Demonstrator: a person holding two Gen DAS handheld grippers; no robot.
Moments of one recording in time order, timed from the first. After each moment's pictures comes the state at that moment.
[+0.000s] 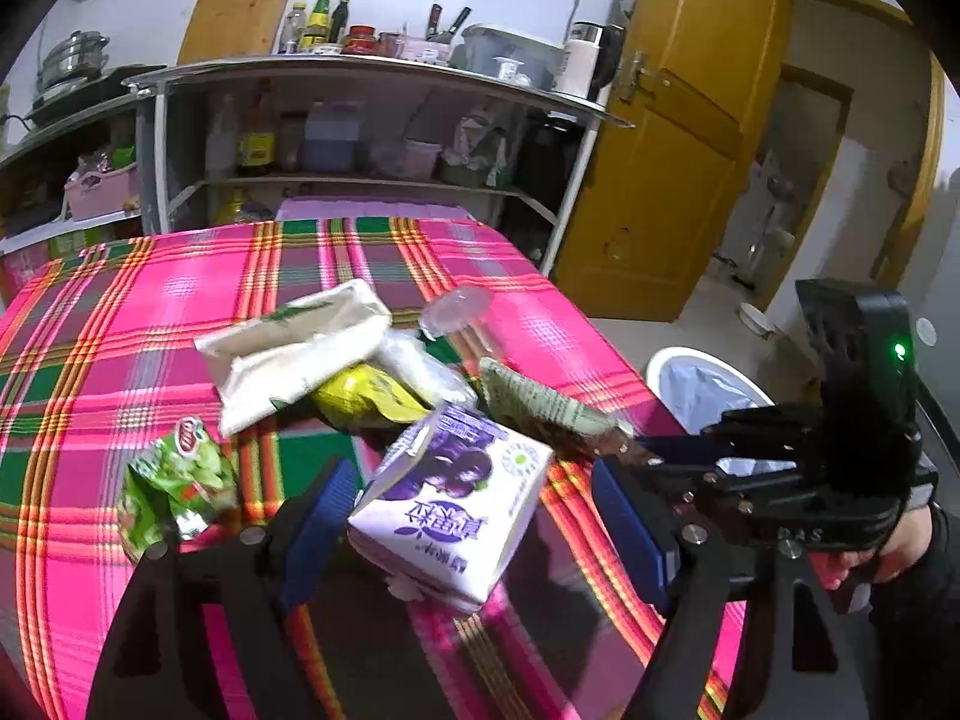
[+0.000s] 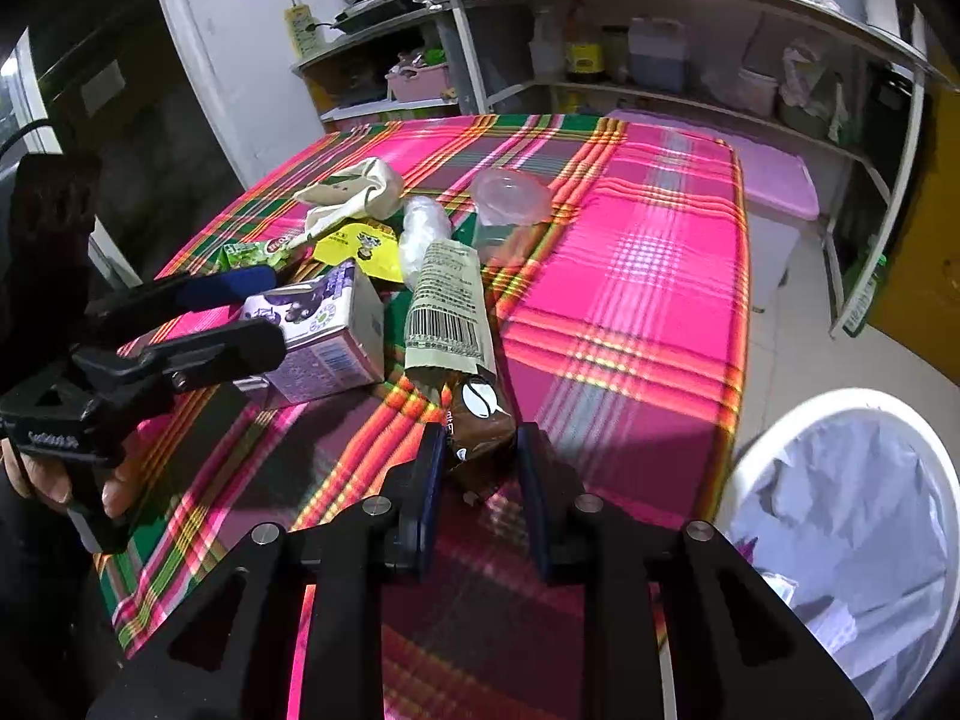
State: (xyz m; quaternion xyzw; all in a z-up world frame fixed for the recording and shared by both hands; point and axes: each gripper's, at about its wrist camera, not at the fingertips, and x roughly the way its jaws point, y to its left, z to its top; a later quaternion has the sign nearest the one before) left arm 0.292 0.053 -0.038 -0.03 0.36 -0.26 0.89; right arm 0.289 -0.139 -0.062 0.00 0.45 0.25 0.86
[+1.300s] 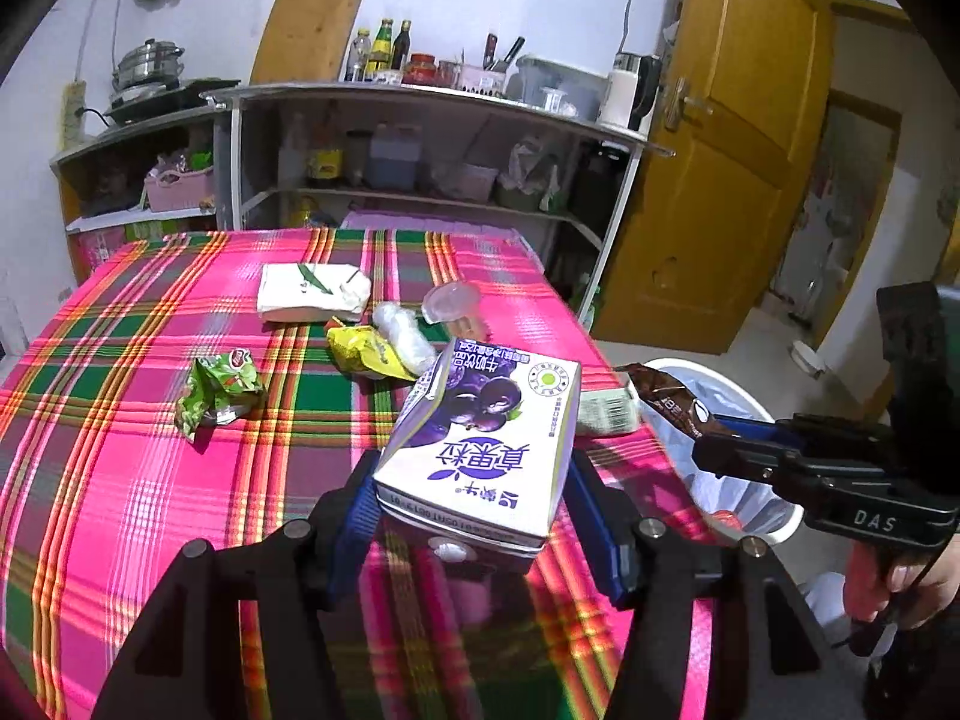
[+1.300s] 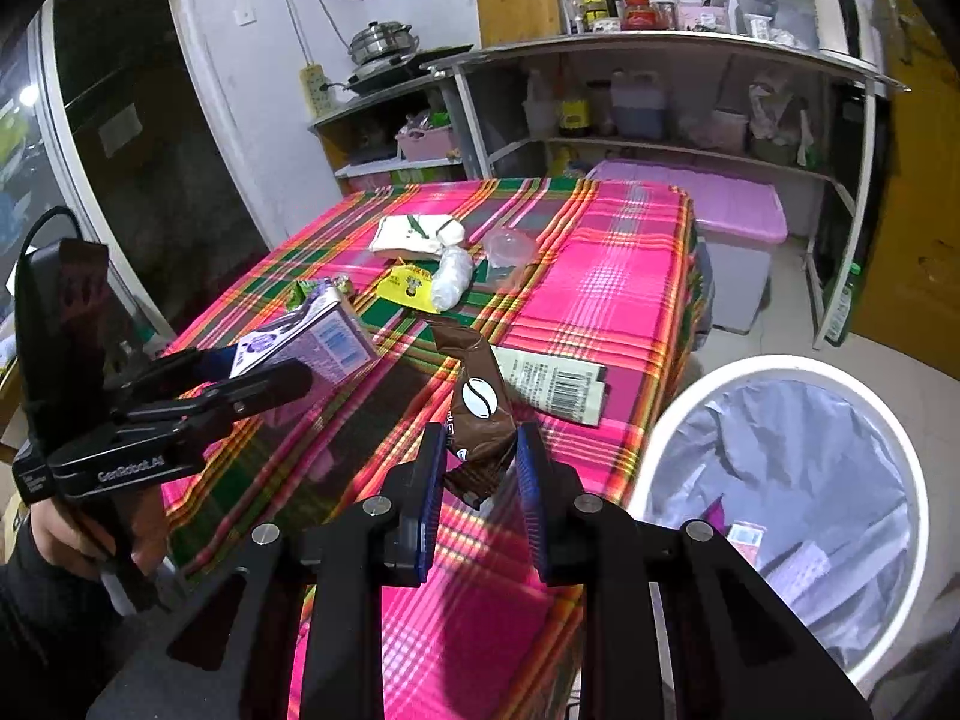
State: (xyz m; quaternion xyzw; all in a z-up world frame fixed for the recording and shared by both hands) left arm 0.203 0.027 -0.007 -0.05 0.34 -0.16 0.92; right arm 0.210 -0.183 -0.012 0.03 0.39 0.25 0.89
